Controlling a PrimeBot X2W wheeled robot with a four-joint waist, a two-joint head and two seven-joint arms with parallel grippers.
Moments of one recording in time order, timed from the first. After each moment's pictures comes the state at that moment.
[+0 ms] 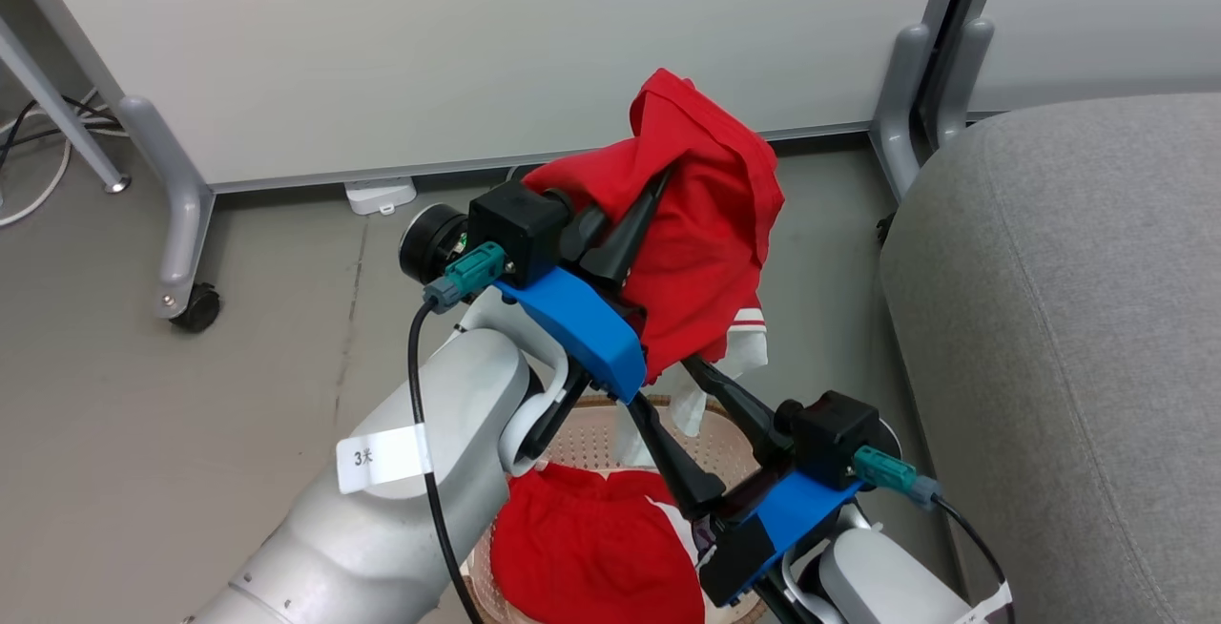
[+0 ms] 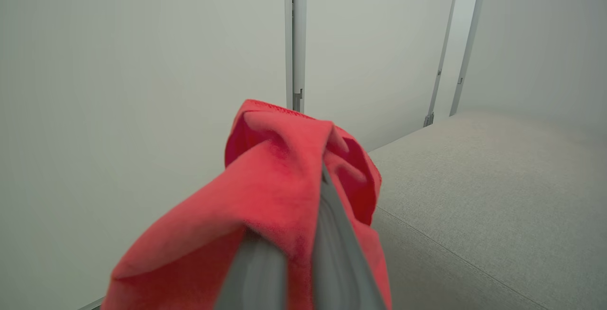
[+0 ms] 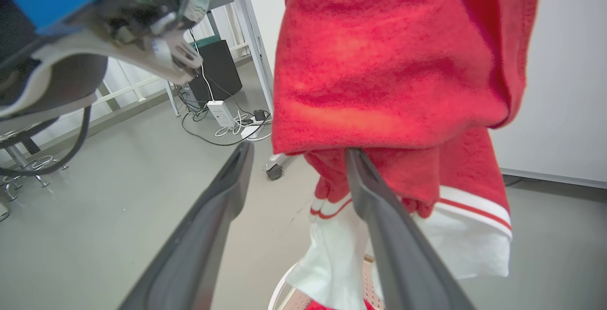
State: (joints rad) left arm -0.77 0.11 -0.82 0.59 -0.67 -0.11 -0.26; right arm -0.35 -0.05 0.57 0.42 0.39 0.13 -0.26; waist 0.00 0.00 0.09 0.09
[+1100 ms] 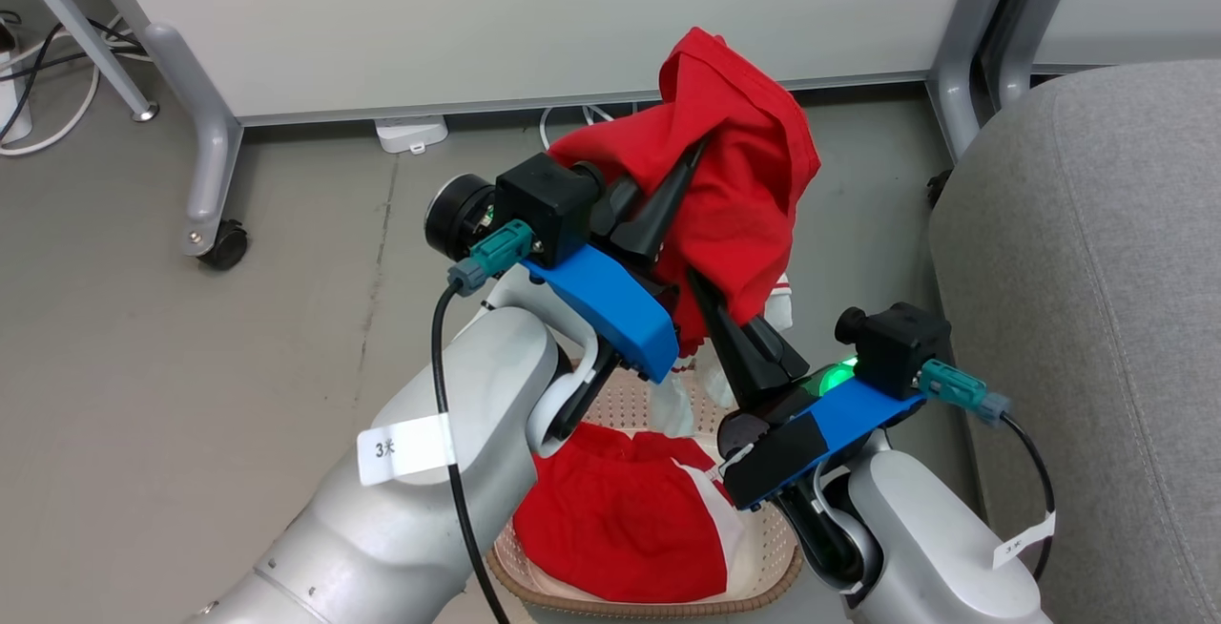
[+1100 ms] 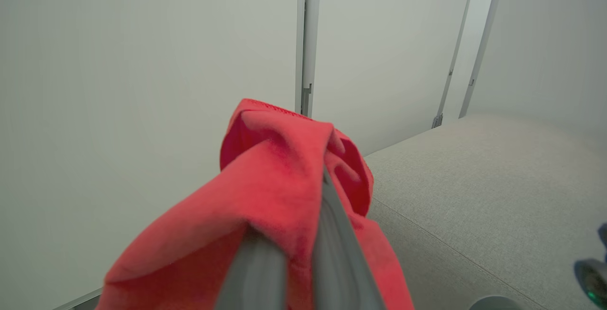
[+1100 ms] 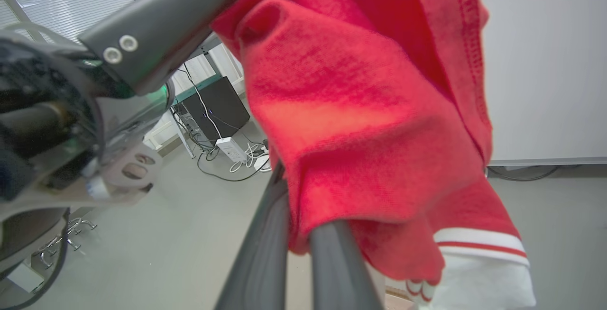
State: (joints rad) left arm -0.81 0.06 -0.80 0.58 -0.63 -0.11 -0.26; right arm -0.47 -0.05 0.49 0.43 0.58 0.13 -0.26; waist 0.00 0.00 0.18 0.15
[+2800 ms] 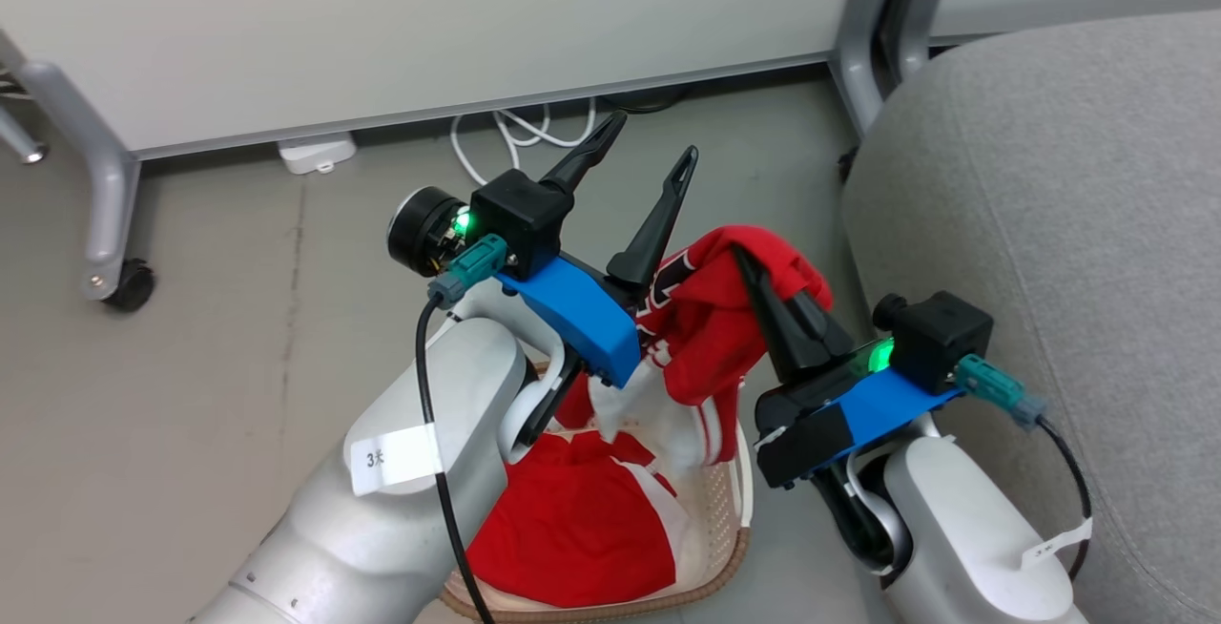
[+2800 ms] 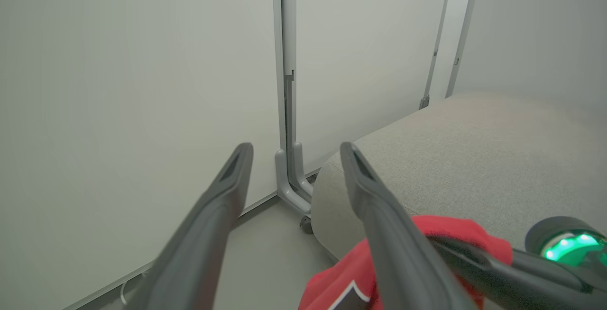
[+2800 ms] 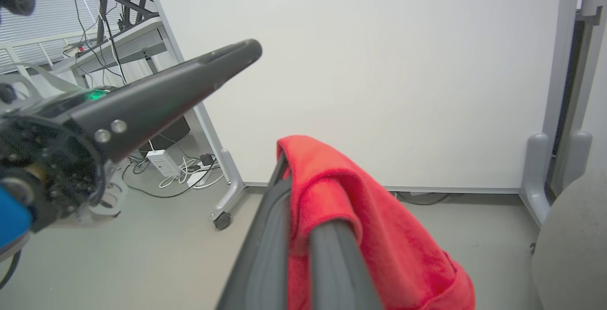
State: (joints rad) left arm -0.78 0.08 -0.76 0.61 -0.55 -0.10 -0.26; right arm -0.45 -0.05 0.38 0.38 0.39 0.13 -0.26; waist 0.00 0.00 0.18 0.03
